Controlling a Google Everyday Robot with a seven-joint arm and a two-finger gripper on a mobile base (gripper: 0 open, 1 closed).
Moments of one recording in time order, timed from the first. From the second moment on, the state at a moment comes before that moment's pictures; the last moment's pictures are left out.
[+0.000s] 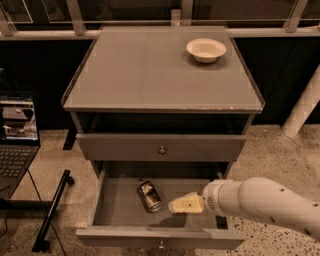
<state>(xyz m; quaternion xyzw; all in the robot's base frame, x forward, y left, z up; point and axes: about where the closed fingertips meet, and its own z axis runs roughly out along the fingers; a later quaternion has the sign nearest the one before) 0.450 -0.127 0.618 -0.20 0.92 0.17 0.30</state>
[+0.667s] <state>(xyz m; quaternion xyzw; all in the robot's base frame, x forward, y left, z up) 0.472 -0.080 0.551 -0.21 0.91 0.17 0.30</state>
